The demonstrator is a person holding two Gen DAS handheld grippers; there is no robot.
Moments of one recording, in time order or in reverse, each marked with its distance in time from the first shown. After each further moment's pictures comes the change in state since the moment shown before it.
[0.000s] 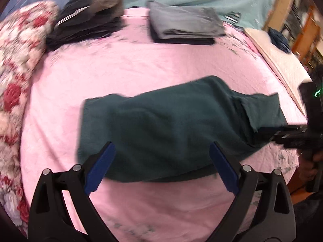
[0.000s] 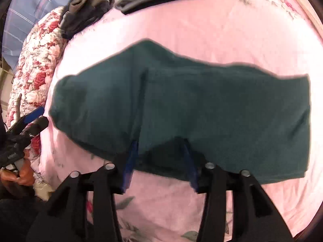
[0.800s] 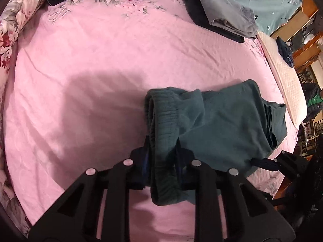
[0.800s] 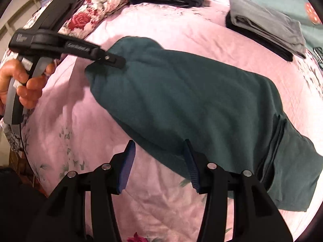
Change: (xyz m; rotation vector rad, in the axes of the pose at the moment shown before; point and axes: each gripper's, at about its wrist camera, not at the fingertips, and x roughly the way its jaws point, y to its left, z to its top) left arm 0.064 0.119 0.024 -0.099 0.189 -0.206; right arm 0.053 0.161 -0.036 -0.434 -0.025 -0.108
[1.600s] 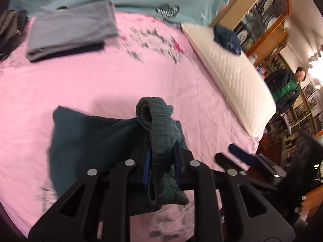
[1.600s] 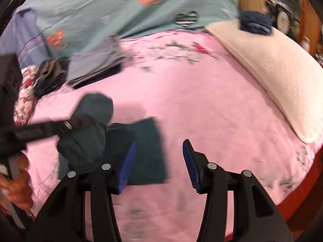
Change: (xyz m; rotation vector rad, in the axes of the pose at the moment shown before) left arm 0.058 -0.383 0.030 0.169 -0.098 -0.174; right arm -0.171 -0.278 -0.160 0.588 -0.310 -0.272
